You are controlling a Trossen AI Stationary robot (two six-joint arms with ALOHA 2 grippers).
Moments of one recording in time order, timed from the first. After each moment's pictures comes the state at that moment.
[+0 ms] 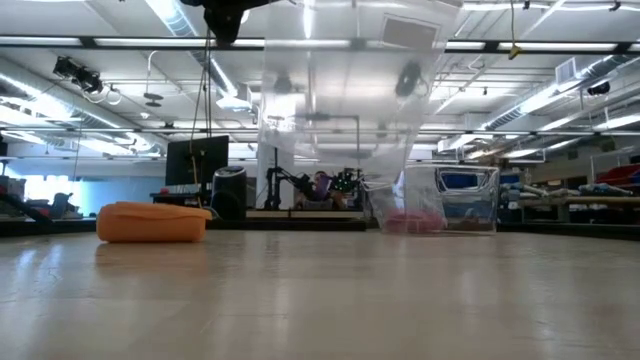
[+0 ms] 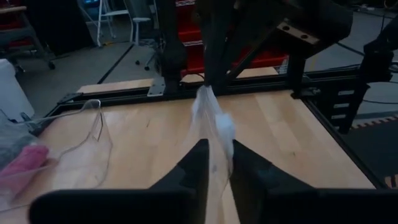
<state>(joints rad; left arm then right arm) -0.39 1.32 0.75 0.38 -0.40 -0.01 0.53 1.70 1.58 -0.82 0.74 0.18</state>
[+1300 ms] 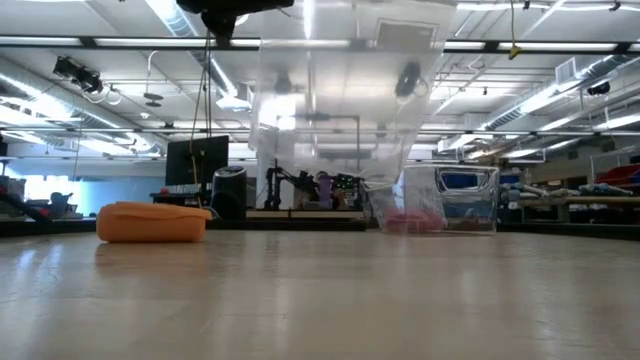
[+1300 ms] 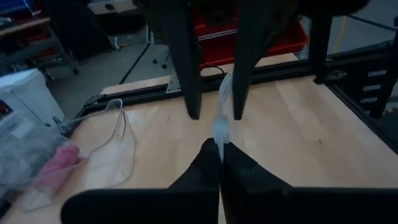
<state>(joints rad) -0.40 1.32 0.75 0.35 -0.48 0.07 0.33 1.72 1.58 -0.52 0.37 0.22</state>
